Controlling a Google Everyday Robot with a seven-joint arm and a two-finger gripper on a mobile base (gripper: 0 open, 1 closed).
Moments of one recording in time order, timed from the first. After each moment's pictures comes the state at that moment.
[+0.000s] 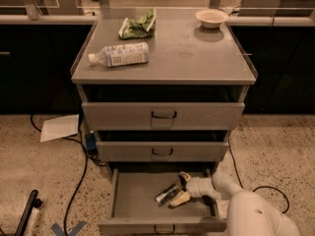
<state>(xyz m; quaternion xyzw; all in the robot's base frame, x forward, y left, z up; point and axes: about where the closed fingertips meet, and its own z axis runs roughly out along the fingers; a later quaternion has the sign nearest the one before) 0.624 -0.111 0.152 -0.48 0.74 0.31 0.36</state>
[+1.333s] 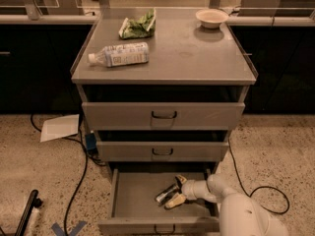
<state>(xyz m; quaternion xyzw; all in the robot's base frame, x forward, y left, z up) 0.622 -0.090 0.125 -0.46 0.75 0.32 0.35</state>
